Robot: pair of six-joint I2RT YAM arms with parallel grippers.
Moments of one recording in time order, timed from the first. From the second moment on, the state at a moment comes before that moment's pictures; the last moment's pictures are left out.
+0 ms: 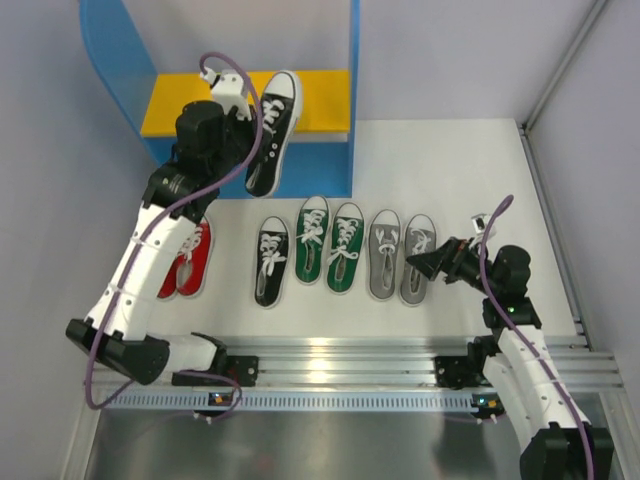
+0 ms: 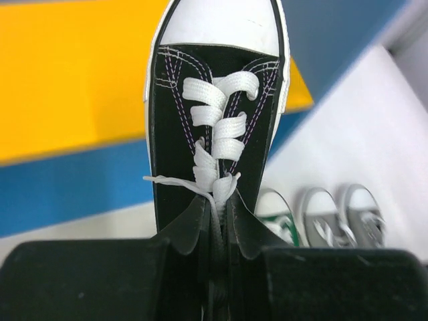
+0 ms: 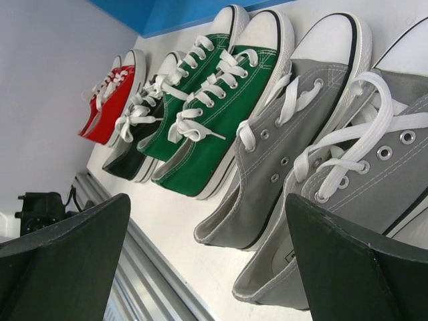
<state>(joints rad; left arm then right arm) -0.39 1.27 1.55 -0.54 0.02 -0.21 0.02 0.58 0.24 0.09 -0.73 0.61</state>
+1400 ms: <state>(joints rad) 0.03 1.76 2.06 -0.60 -0.25 -0.08 0.02 0.75 0.22 0.21 -0.82 0.67</state>
